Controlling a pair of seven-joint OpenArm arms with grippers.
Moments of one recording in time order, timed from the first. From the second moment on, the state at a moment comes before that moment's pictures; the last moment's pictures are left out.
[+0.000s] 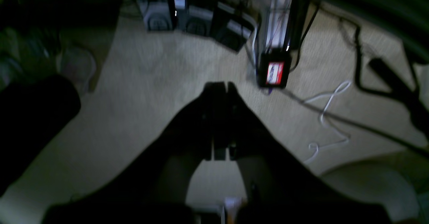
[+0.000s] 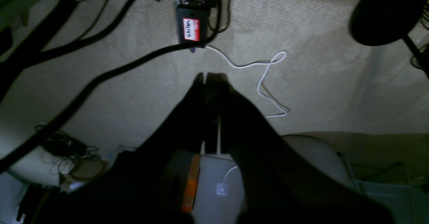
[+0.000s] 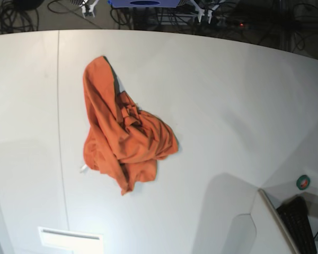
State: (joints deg) left arm 9.4 -3.1 1.6 9.0 -0.1 -1.1 -4.7; right arm -8.6 1.4 -0.9 8.1 -2.1 7.0 -6.7
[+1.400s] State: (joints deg) left arm 53.8 -23.2 1.2 86.6 -16.3 -6.7 -4.8; right arm -54.4 -4.0 1.4 108.0 0.0 6.8 -22.0
